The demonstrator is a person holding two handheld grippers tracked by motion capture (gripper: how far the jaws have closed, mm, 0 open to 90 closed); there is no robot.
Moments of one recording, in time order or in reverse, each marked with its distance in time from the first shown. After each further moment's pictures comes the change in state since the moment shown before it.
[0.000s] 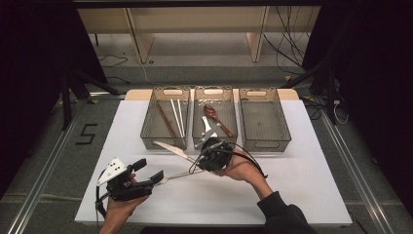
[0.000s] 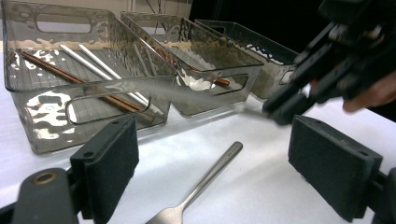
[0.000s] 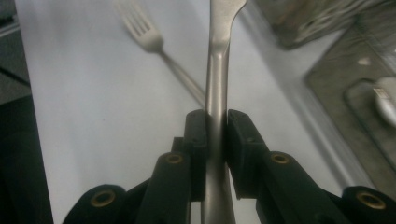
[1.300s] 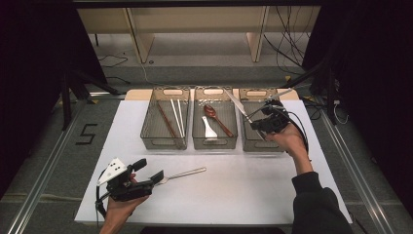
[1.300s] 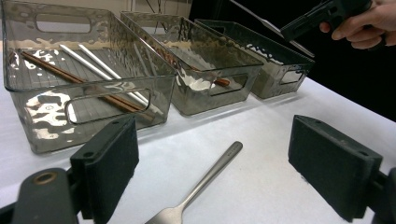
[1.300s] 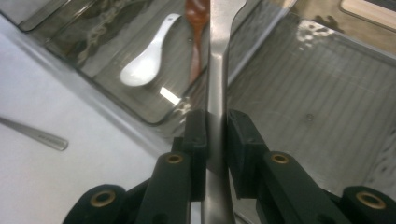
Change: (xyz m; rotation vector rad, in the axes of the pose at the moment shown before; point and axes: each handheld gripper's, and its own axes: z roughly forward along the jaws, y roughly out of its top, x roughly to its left) left arm 0.000 0.000 0.000 -0.002 0.000 -0.003; right arm -0.127 -0.066 -0.096 -0.130 -0.292 0.434
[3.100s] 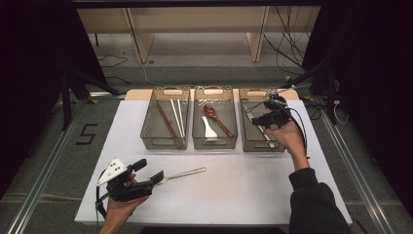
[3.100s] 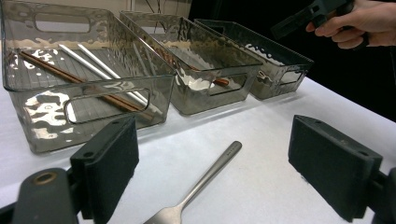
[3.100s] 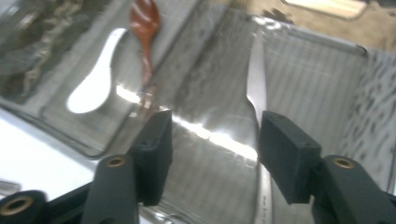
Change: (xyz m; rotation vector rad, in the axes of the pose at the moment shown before) left arm 0.000 0.000 0.000 0.006 -0.003 0.005; right arm -0.016 0.006 0.011 -0.018 -0.099 0.129
